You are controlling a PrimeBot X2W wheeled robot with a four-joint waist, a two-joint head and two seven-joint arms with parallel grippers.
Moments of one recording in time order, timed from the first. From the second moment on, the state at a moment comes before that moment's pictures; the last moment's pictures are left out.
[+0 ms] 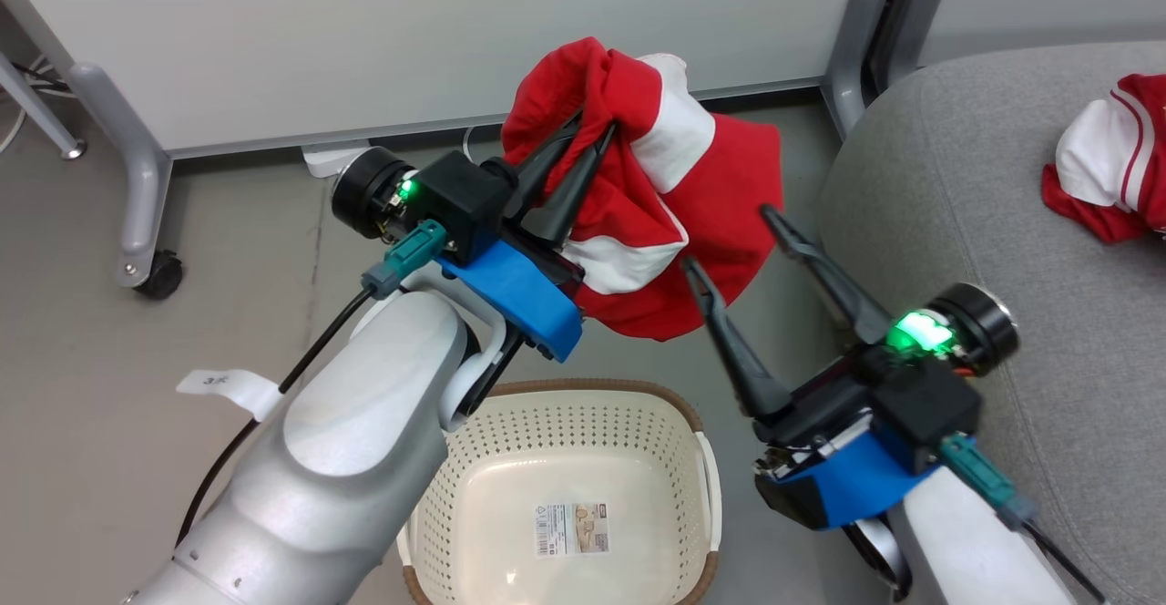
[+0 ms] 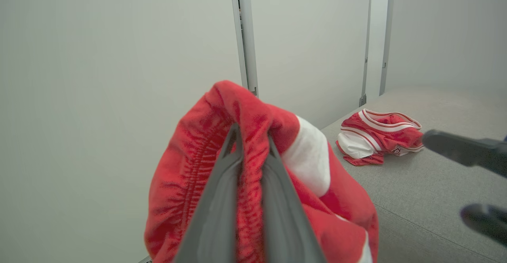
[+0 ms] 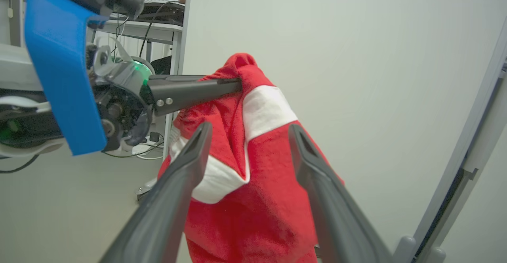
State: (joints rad) left arm -0.79 0.16 -0.74 0.51 -0.49 -0.12 -0.26; right arm -0.31 -0.11 0.31 0.02 0.00 0.13 -0.26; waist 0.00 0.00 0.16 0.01
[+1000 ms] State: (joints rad) left arm -0.82 0.09 -0.82 0.51 -0.48 -0.13 -0.26; right arm -0.56 -0.06 0.49 0.44 0.05 0.13 -0.26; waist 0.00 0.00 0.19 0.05
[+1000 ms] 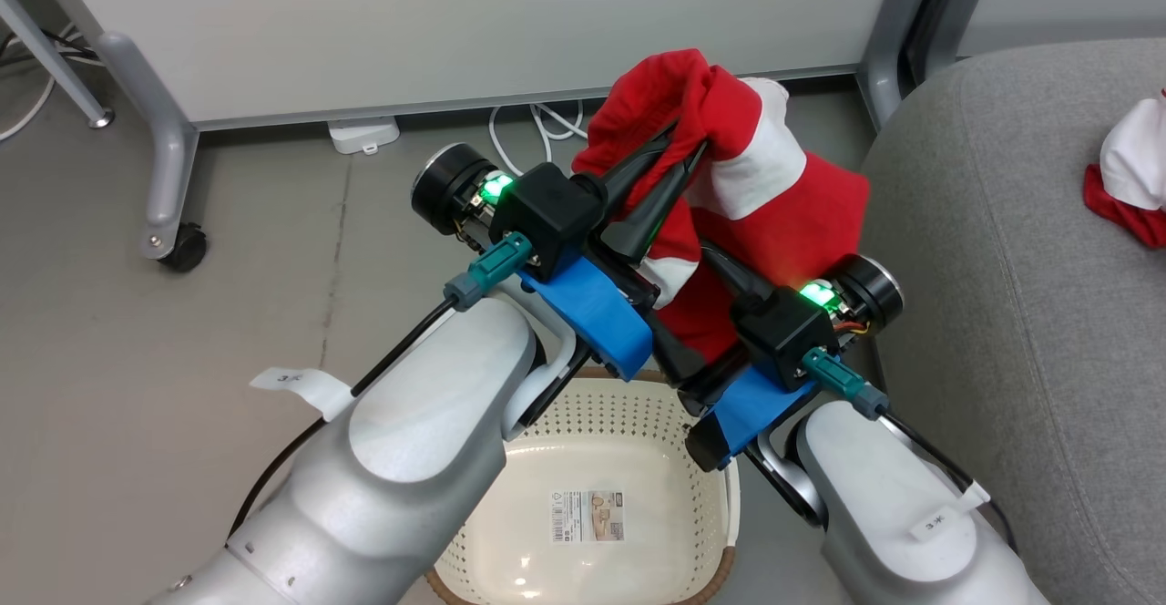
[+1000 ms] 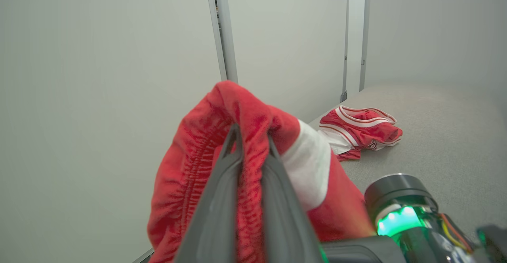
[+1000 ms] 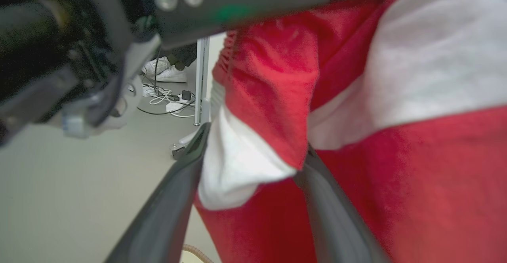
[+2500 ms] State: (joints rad) left arm -0.81 0.09 -0.78 0.50 -0.44 -0.13 -0.26; right arm -0.53 -0.05 0.43 0.43 0.08 0.13 -0.26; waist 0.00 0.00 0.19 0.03
